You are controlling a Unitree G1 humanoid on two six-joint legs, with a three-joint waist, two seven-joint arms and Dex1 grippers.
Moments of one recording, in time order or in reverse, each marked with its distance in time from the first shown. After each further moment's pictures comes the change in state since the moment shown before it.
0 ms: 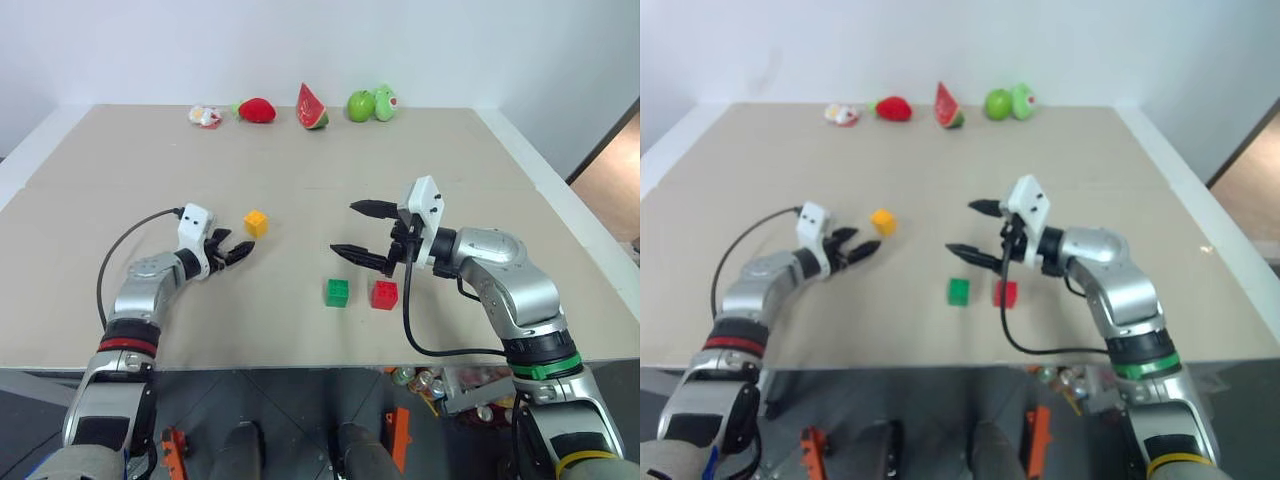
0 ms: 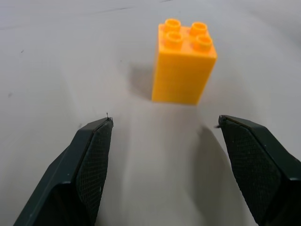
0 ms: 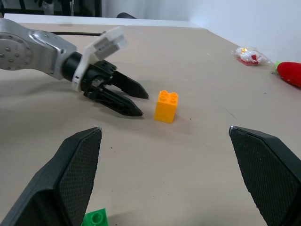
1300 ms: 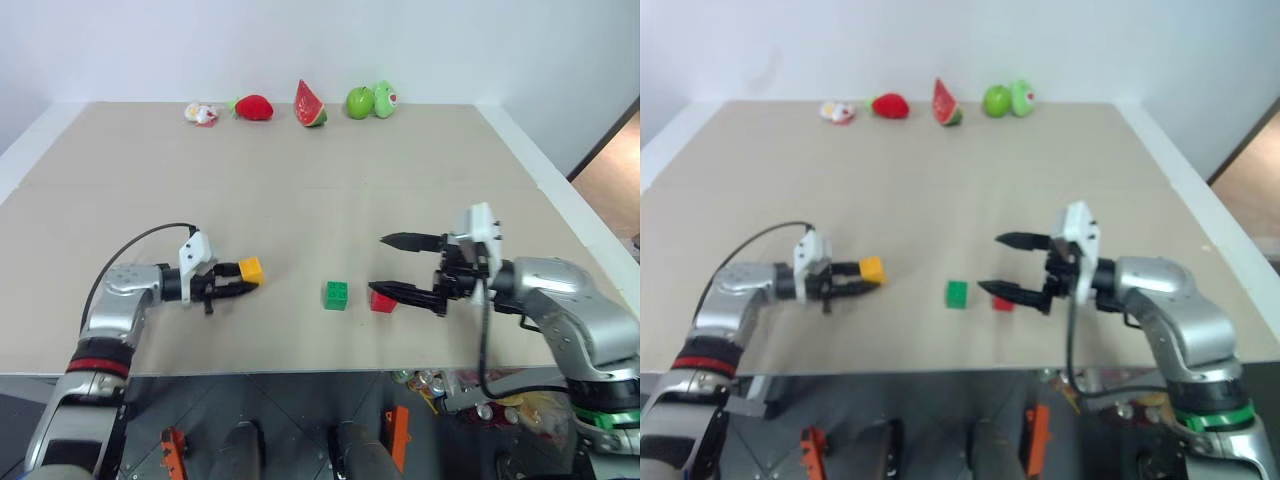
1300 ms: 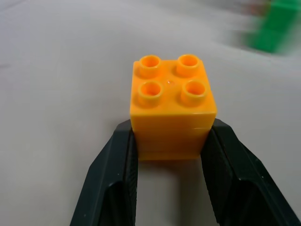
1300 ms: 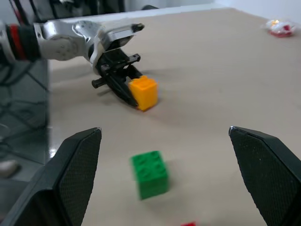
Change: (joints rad) left arm 0.202 0.146 -0.084 -0.260 -0.059 -0.193 -0.627; right arm 0.249 -0.200 -0.201 -0.234 0.250 0.176 0.158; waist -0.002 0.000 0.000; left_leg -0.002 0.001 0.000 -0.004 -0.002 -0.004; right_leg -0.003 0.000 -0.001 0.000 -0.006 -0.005
